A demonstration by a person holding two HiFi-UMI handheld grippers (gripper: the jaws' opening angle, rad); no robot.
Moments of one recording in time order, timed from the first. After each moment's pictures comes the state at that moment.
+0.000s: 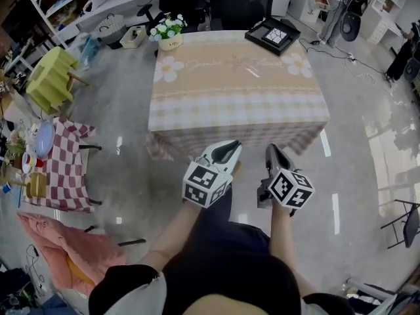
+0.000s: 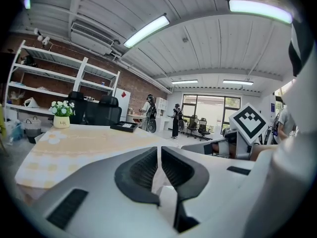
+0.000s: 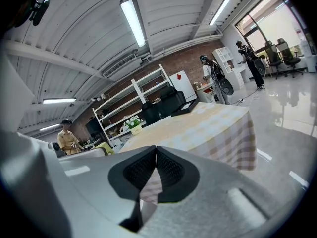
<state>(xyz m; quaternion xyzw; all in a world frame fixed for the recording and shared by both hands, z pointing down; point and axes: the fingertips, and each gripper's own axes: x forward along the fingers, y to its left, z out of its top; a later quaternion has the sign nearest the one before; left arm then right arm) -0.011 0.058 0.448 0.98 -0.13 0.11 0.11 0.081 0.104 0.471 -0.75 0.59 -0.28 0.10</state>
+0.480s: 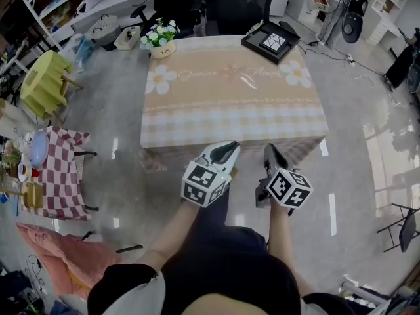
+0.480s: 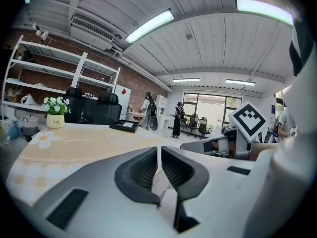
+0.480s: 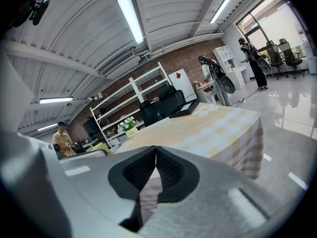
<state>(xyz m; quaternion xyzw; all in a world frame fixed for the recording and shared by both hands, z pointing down) 0.034 0.004 0.455 0.98 -0.13 0.12 0.12 0.125 0.048 0.474 -0.75 0.59 -0.28 0.09</state>
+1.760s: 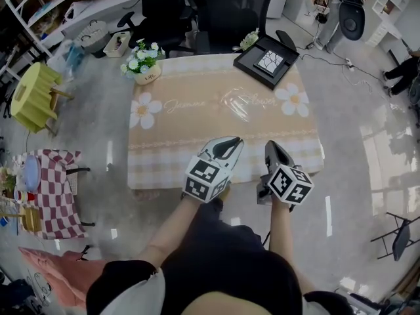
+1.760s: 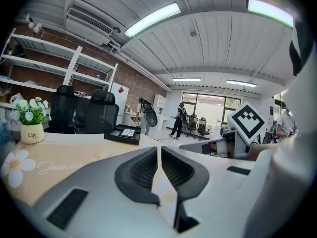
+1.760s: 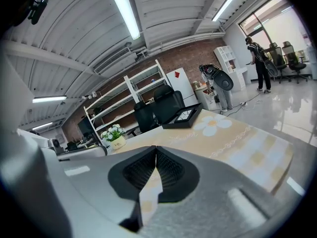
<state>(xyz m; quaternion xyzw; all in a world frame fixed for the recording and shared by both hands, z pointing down) 0.156 -0.122 0.434 0.98 -0.10 0.12 0.12 0.242 -0.077 0.457 -0.76 0.58 -0.28 0.08</state>
